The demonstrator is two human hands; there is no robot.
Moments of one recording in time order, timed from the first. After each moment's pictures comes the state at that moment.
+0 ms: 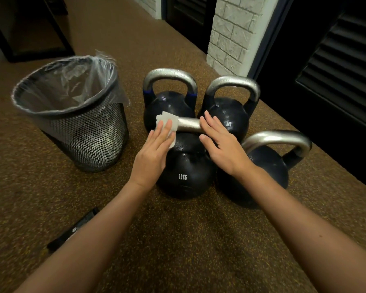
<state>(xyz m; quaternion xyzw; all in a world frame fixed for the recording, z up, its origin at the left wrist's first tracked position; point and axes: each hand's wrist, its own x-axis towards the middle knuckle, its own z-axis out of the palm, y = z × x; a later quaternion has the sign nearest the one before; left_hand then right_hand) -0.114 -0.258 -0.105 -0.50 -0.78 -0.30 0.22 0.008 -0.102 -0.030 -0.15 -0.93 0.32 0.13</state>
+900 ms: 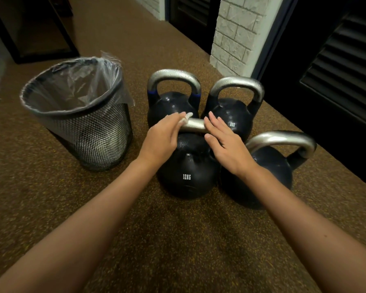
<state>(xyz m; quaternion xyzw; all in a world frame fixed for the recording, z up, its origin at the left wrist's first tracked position) -0.124 -0.239 -0.050 -0.47 -0.76 -0.43 0.10 0.008 -0.104 -0.027 -0.16 -0.92 0.33 0.13</state>
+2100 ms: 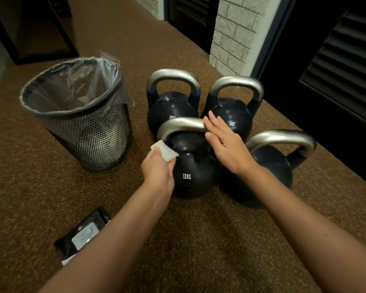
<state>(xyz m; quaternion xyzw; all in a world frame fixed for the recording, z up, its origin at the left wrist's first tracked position) -0.062 -0.239 -0.046 0.22 -0.47 -0.83 -0.21 0.008 -0.103 -0.027 -0.16 -0.92 0.34 0.13</state>
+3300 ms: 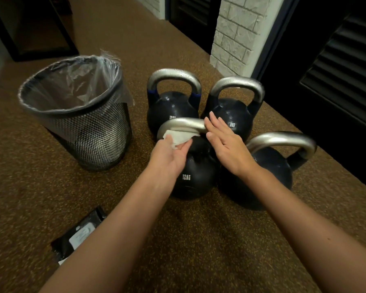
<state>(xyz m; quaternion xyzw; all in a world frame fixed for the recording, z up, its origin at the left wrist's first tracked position) -0.080 -0.219 -0.022 0.25 -0.25 -0.87 -0.35 0.008 -0.103 -0.025 -0.17 -0.92 0.34 0.12</state>
